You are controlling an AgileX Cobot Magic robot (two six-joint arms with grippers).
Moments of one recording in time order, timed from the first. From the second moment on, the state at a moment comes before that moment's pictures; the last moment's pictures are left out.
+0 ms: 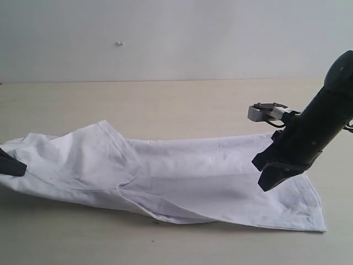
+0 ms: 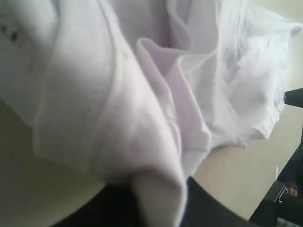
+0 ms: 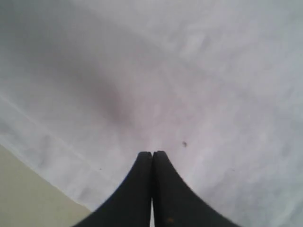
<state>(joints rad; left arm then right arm) 0.38 2.02 -1.04 -0.97 1.16 0.99 -0.01 1.92 -1.07 0.53 0.91 -0.71</state>
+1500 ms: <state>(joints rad) -0.50 1.87 -1.16 -1.32 0.83 0.99 -0.01 1.63 -1.06 0.37 0.77 -0.43</state>
